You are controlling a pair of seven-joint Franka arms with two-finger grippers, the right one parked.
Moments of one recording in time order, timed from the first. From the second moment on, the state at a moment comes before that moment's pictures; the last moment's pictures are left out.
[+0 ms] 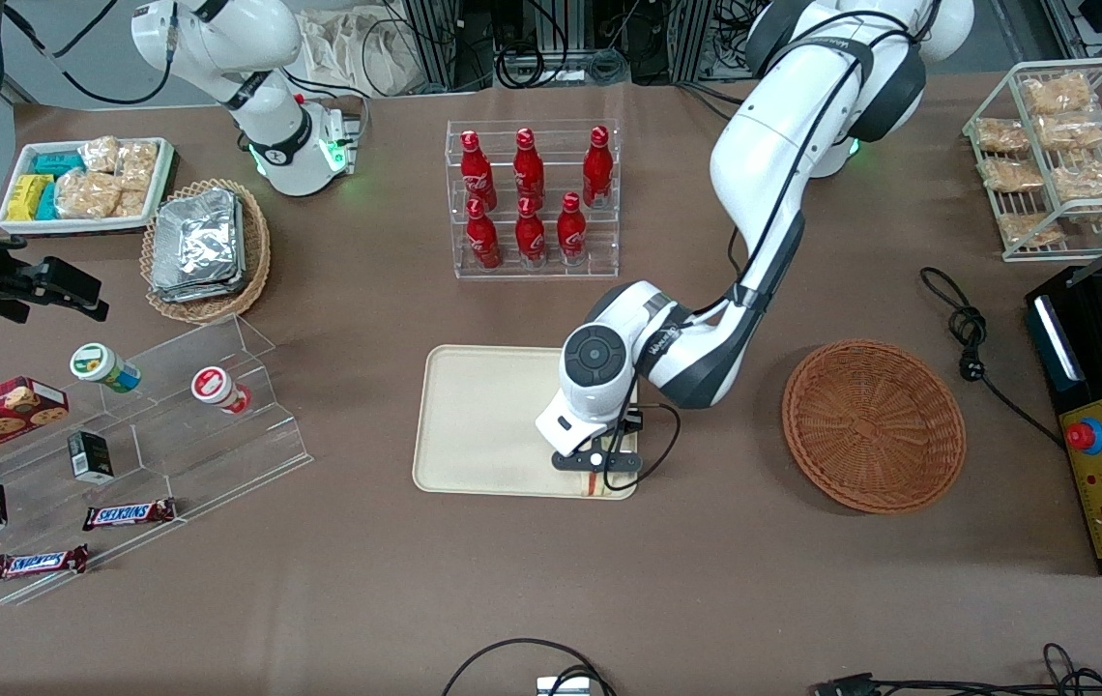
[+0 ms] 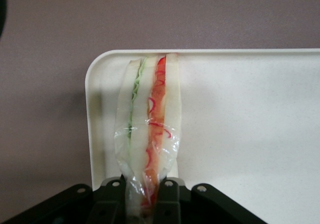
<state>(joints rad) -0.56 0.92 -0.16 -1.19 0.18 2.07 -0.70</state>
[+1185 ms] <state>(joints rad) -0.39 0.43 -0.08 -1.47 0.15 2.09 -0.60</state>
